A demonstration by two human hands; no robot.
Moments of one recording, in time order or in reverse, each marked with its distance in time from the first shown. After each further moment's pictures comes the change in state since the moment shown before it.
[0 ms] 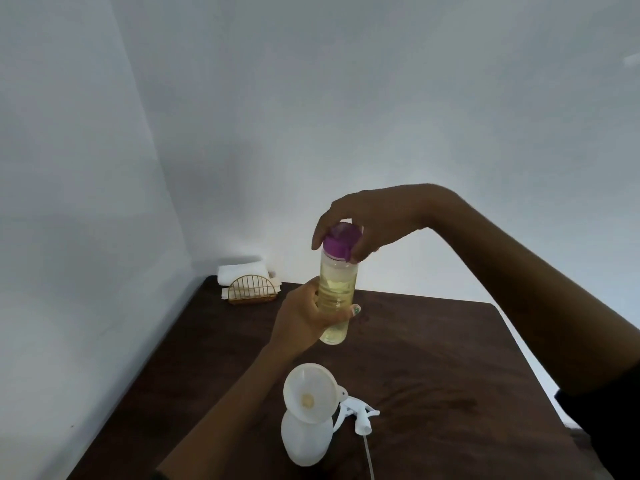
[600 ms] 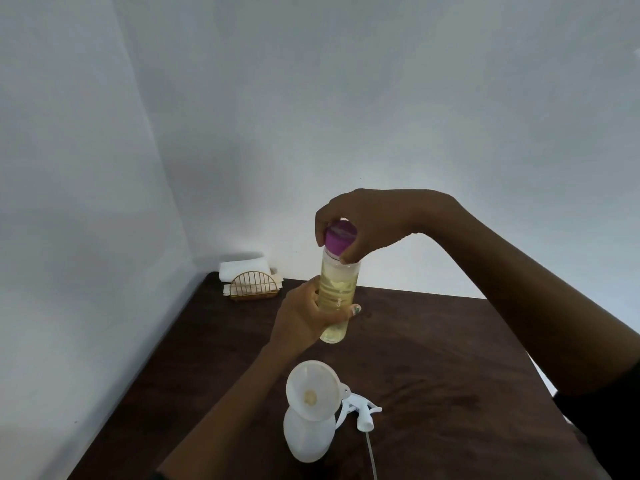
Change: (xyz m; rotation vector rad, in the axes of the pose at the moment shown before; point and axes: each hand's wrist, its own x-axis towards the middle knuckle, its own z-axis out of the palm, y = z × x) left_hand 0.000 -0.005 -0.001 -0.002 0.007 -0.011; right_hand 0.006 -0.005 0.012 -0.116 0.114 -0.026
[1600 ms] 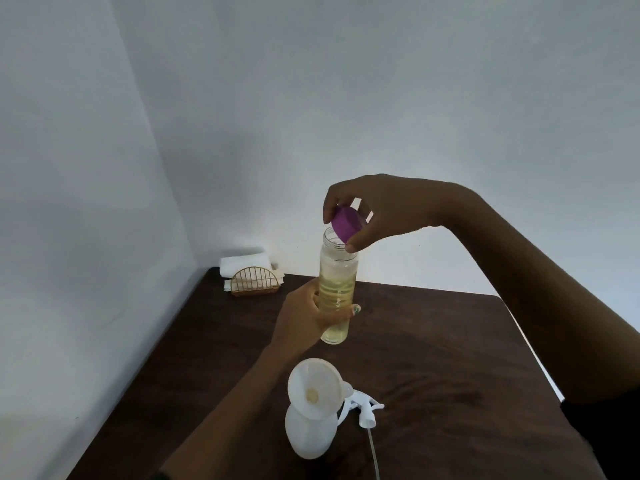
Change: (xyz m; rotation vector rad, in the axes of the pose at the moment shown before) left_hand -0.001 -0.010 0.002 -0.027 -0.003 -0.016; right_hand -0.004 0.017 -0.002 0.170 0.135 -0.025
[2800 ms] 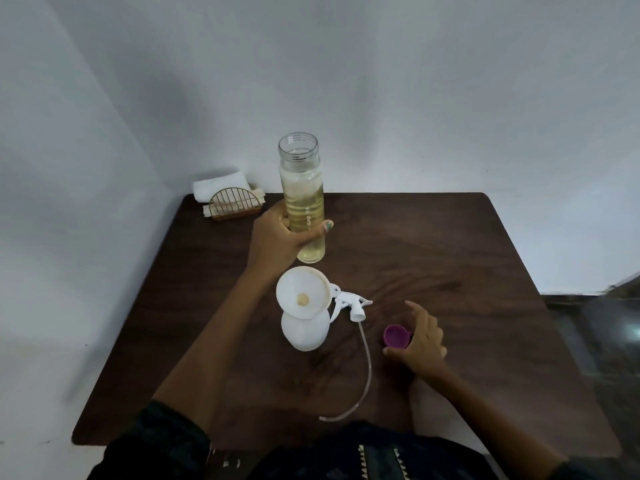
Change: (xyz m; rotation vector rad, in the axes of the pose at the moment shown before) left_hand -0.019 -0.006 -0.002 0.045 0.070 -0.063; right_hand -0.162 0.101 0.371 0.496 0.351 1.055
